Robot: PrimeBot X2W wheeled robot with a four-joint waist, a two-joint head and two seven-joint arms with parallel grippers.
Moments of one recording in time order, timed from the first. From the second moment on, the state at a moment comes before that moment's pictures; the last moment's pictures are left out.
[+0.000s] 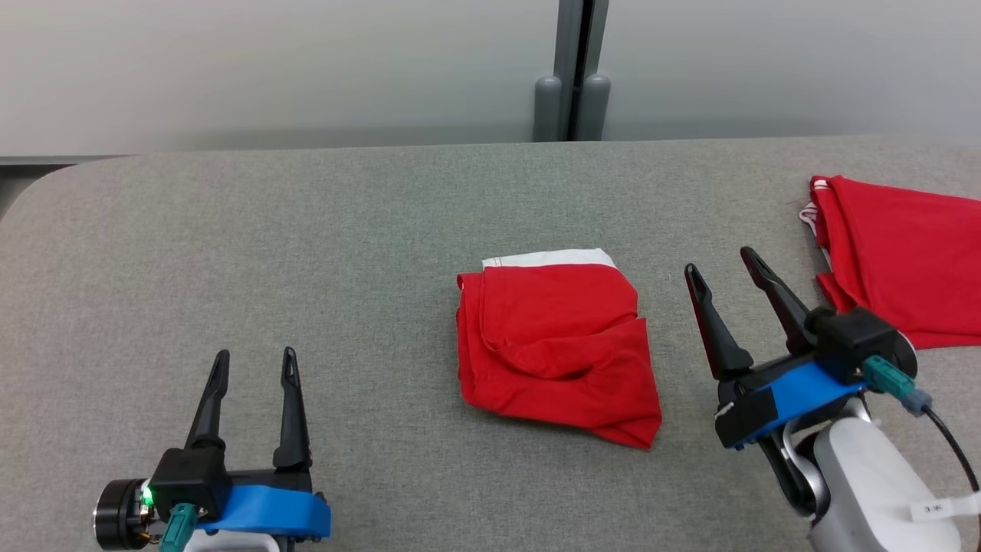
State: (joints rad) left arm -0.02 0.05 -0.03 0.17 -0.07 -0.03 -0.26; right arm -0.33 -0.20 0.22 0.35 0.25 0.13 -0.26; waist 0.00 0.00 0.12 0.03
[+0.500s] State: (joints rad) left arm -0.08 0.05 -0.08 0.18 -0.10 -0.01 -0.26; right arm -0.55 -0.19 0.33 0.76 0.34 0.13 -0.23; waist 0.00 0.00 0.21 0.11
